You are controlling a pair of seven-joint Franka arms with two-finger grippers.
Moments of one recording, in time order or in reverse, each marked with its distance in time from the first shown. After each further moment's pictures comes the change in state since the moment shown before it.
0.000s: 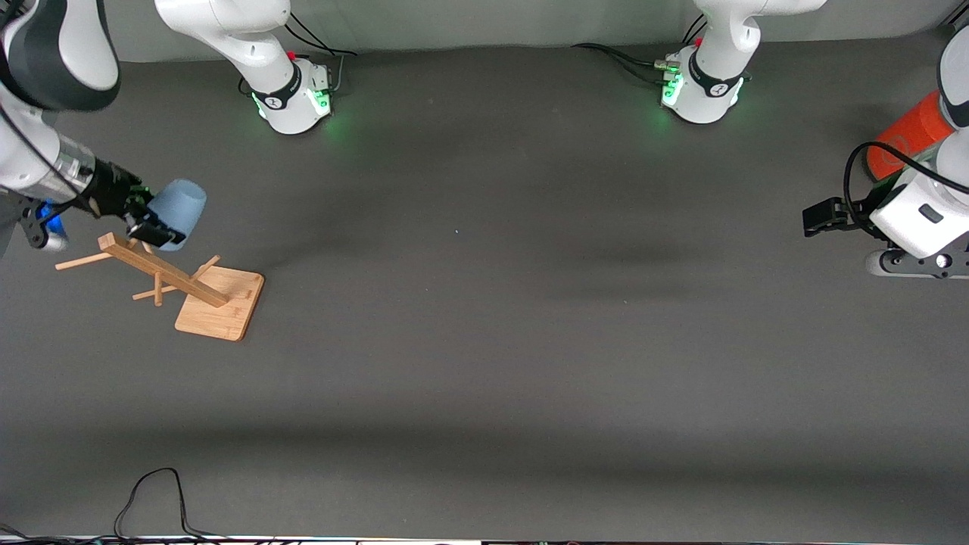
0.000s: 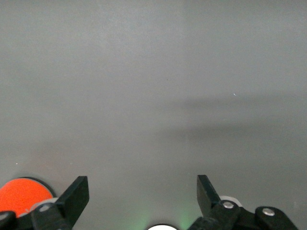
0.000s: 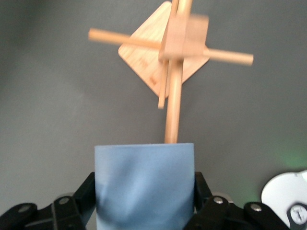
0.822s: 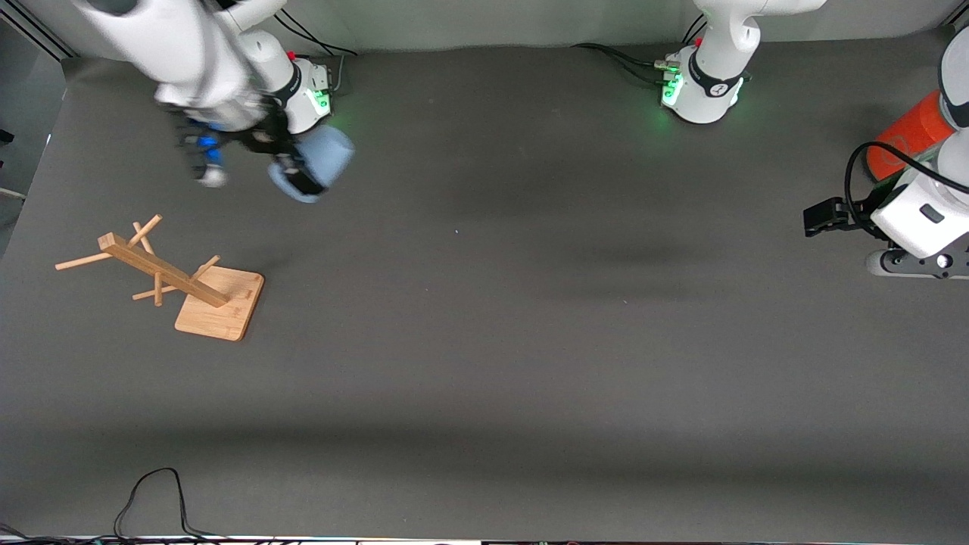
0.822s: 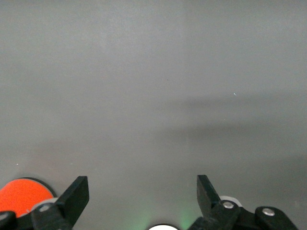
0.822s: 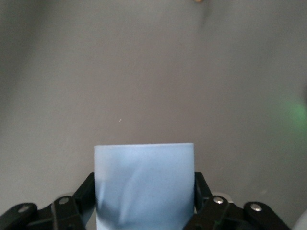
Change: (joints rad) left arm 0.002 0.000 0.001 0.000 0.000 0.000 0.006; right arm 0.565 0.134 0.012 0.223 0.004 -0.009 0.739
